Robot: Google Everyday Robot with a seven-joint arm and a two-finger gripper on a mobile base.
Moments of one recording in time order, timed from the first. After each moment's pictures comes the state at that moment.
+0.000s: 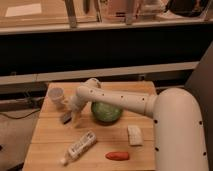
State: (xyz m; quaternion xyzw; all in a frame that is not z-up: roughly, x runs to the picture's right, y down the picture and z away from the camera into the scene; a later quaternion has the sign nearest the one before) arm -0.206 0.127 0.848 -0.21 -0.34 -0.18 0.90
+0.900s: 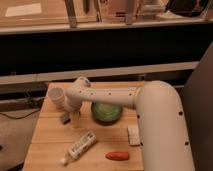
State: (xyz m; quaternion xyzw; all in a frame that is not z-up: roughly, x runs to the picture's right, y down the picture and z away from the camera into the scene) arm -0.206 0.140 0.866 -0.25 -0.25 -0.20 0.91
